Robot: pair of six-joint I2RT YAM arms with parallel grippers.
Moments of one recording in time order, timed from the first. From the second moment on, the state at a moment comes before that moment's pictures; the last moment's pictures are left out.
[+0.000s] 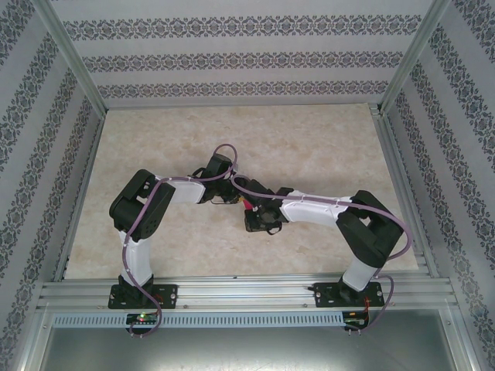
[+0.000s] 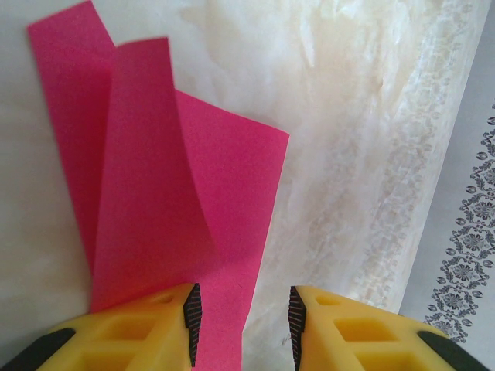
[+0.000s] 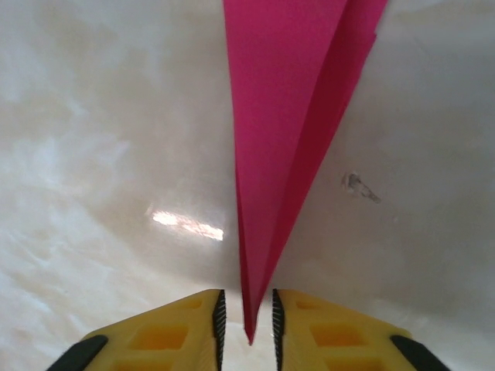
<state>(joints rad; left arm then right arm) -0.52 1.97 1.02 0.13 0.51 -1.03 0.85 1.71 0.97 -0.52 -0.08 0.71</state>
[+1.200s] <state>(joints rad) -0.52 1.97 1.02 0.13 0.51 -1.03 0.62 1.61 0.61 0.25 -0.46 1.03</state>
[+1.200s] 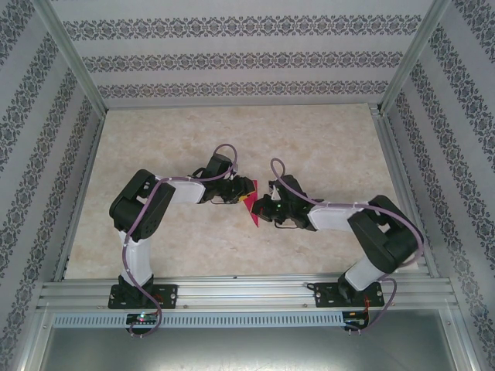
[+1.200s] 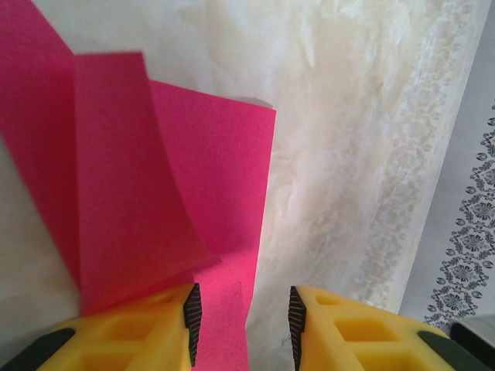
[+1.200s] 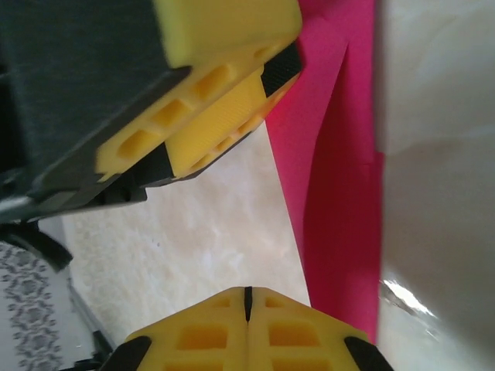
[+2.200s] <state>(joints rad) -0.52 1.97 1.02 0.13 0.51 -1.03 0.60 1.70 0.53 0.40 -0.54 1.09</state>
